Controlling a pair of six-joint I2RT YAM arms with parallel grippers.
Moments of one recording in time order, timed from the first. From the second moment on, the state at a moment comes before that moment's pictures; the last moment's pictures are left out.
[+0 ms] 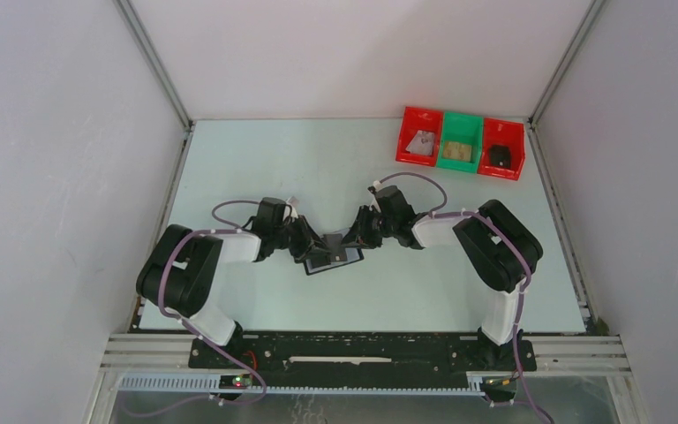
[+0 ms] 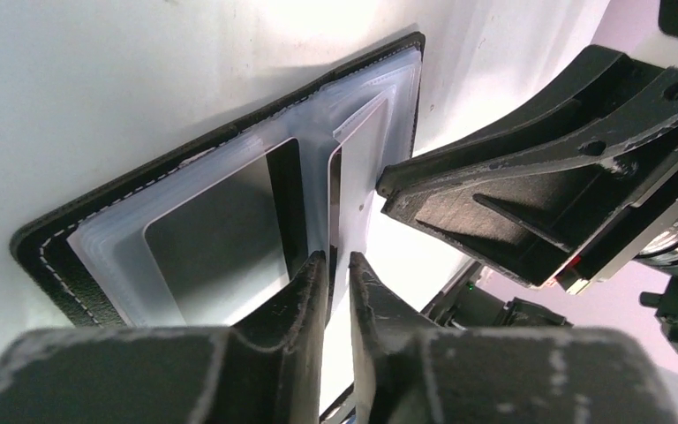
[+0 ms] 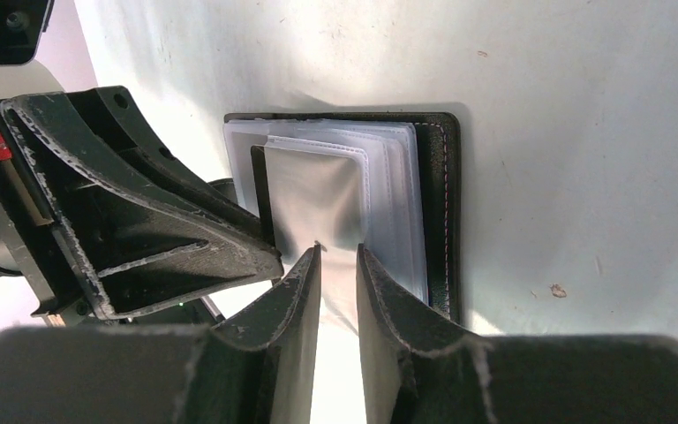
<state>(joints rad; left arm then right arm) -0.35 1.60 0.58 0.19 0.57 -0.92 0.64 1.89 0.92 0.25 -0.44 0.89</state>
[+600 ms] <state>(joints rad) -0.33 1.57 0.52 0.27 0.57 -0.97 0.64 1.90 0.92 0.26 -0.45 0.89</state>
